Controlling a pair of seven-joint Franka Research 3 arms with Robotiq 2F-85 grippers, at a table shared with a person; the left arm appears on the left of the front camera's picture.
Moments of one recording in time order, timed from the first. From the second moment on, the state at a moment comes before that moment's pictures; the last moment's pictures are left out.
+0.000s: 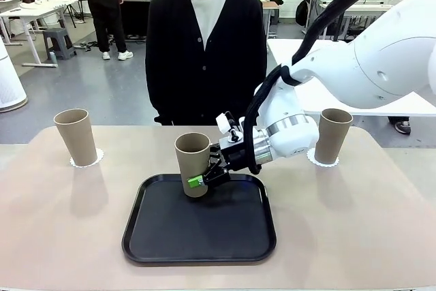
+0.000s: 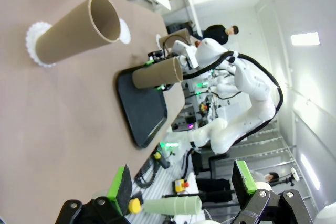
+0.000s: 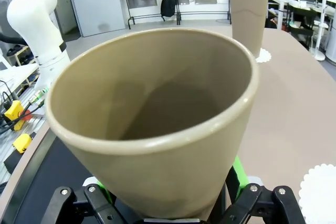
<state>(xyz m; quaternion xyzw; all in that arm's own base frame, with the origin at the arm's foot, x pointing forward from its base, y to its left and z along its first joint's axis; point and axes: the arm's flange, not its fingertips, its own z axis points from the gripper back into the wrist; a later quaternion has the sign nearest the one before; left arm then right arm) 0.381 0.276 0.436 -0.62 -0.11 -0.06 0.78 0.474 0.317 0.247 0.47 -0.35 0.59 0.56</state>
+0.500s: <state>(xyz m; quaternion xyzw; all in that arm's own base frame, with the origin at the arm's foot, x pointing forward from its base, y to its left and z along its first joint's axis) 0.381 0.276 0.436 -0.62 -0.11 -0.06 0.78 0.477 0.322 0.246 0.47 -0.36 0.60 0.54</state>
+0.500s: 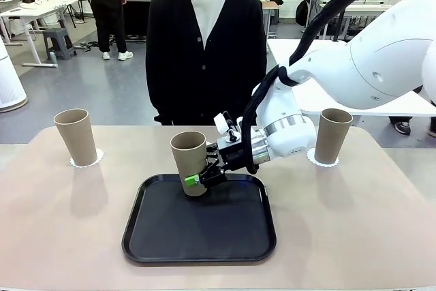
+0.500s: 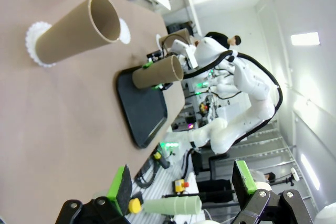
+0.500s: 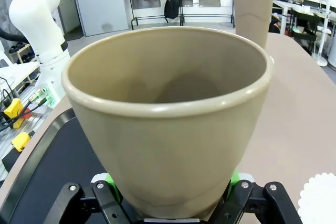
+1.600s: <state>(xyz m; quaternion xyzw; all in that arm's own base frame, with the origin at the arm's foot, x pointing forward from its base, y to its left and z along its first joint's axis) 0.381 0.276 0.436 -0.62 -0.11 -0.06 0.78 0.505 0.311 0.433 0.45 -0.41 0.57 0.55</state>
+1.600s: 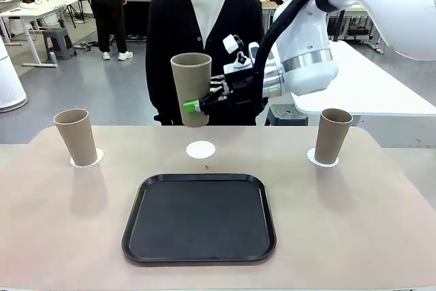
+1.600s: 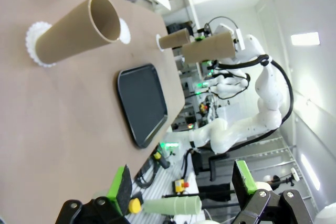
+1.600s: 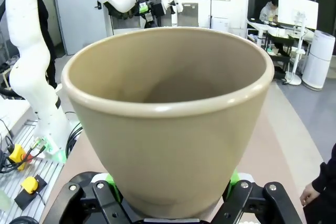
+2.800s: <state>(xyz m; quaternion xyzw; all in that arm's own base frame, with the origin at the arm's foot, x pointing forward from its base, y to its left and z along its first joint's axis) 0.381 0.276 0.436 -0.62 -0.11 -0.06 0.78 0.624 0.272 0.353 0.48 -0.43 0.55 0.53</state>
